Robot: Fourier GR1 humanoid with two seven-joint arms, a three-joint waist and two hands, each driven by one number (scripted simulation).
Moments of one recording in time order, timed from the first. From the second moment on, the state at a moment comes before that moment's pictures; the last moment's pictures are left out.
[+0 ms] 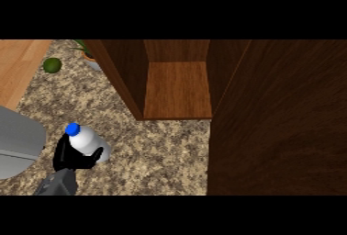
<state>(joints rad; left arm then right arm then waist) -0.34 0.20 0.27 -0.46 0.27 -0.36 -0.78 0.85 -0.27 -0.28 -2.37 -0.58 0.50 -0.17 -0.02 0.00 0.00</state>
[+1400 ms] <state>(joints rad) -0.29 0.03 -0.13 -1.16 0.31 0.17 -0.38 0.89 -0.30 -0.34 -2.35 -0.64 0.54 -0.21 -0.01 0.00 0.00</state>
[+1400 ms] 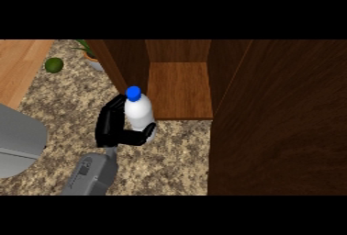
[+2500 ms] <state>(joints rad) -0.31 0.07 -0.22 -1.18 0.22 0.60 -0.31 0.83 -0.35 -0.30 -2.33 -0.68 0.53 -0.22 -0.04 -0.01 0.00</state>
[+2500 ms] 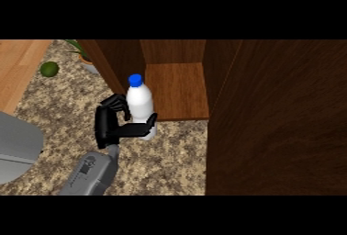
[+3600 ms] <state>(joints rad) -0.31 0.19 -0.26 -1.20 0.13 0.74 -0.26 0.77 -0.40 -0.27 -2.31 -0.70 0.55 -0.23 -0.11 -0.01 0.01</state>
